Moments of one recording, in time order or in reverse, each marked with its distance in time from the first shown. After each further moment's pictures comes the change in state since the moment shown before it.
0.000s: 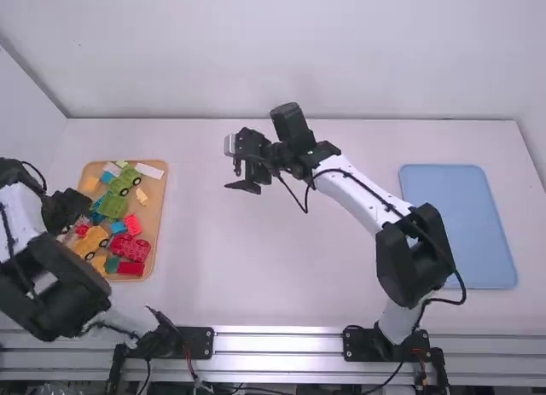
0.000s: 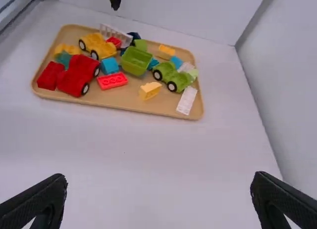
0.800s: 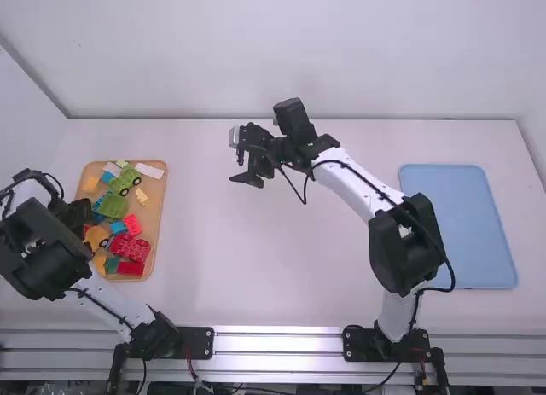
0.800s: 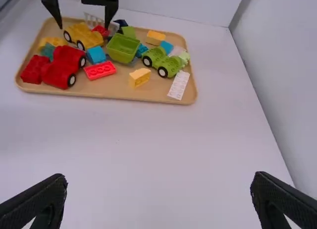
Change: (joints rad) left arm 0.000 0.301 0.036 0.077 -0.017 -0.734; right arm -0.044 0.072 0.064 -0.036 0.003 0.025
